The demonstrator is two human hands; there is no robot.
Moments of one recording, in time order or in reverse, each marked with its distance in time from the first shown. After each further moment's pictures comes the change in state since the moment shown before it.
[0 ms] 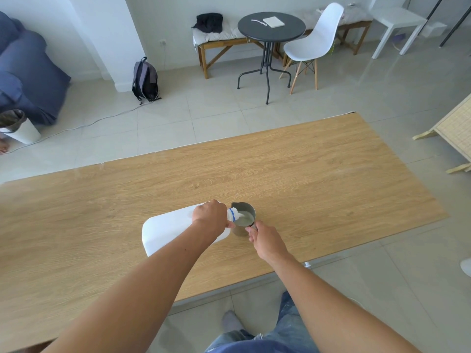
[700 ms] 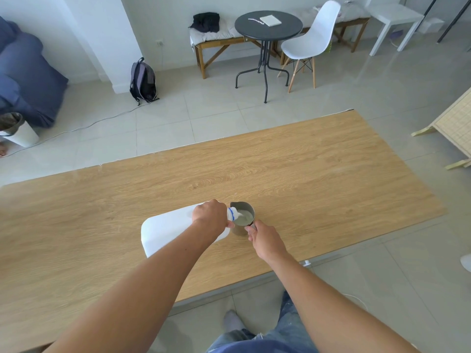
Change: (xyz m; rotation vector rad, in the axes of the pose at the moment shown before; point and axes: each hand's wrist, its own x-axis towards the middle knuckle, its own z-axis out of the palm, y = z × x) left_hand 0.000 0.004 -0.003 0.021 -0.012 -0.006; right_hand -0.003 -0.003 0.000 0.025 0.010 0.023
